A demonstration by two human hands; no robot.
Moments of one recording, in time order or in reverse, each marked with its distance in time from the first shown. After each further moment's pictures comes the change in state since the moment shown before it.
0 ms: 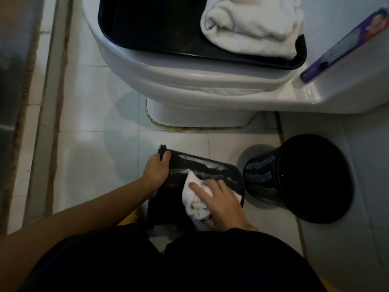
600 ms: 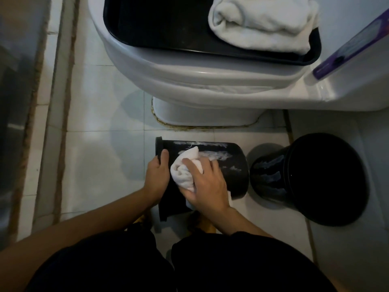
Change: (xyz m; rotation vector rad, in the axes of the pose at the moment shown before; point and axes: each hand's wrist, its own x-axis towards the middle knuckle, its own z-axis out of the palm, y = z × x) left_hand -0.013 -0.012 -0.004 -0.149 0.142 0.127; right_hand 0.065 -0.034 0.007 0.100 0.198 0.175
